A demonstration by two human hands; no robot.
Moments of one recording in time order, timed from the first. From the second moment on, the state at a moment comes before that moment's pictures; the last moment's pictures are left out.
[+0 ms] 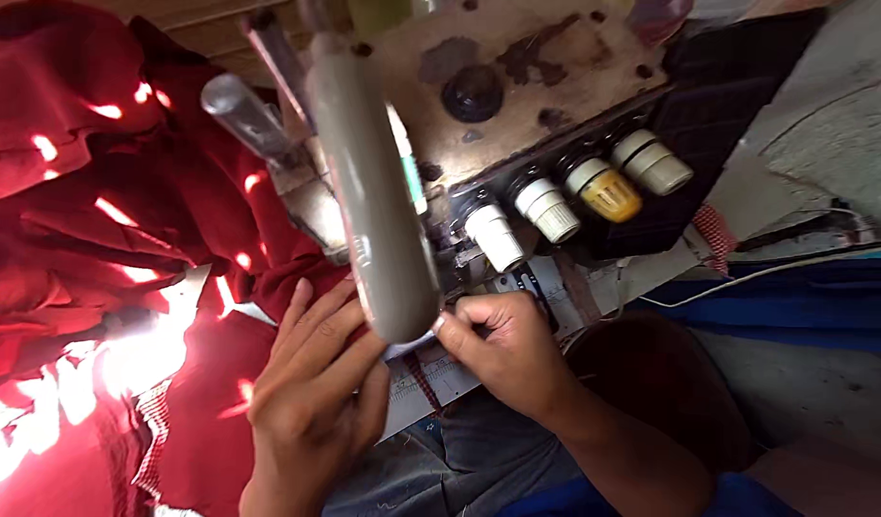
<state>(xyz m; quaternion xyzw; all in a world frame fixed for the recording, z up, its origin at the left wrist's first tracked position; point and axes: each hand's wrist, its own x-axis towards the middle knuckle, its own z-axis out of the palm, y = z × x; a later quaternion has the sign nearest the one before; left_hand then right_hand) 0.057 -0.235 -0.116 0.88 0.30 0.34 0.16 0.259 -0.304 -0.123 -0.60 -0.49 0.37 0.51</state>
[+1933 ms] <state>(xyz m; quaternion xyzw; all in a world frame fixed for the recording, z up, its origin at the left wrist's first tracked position) 0.001 -0.101 -0.078 0.68 0.48 0.46 0.31 0.426 -0.362 -0.155 -0.56 -0.36 0.23 0.71</state>
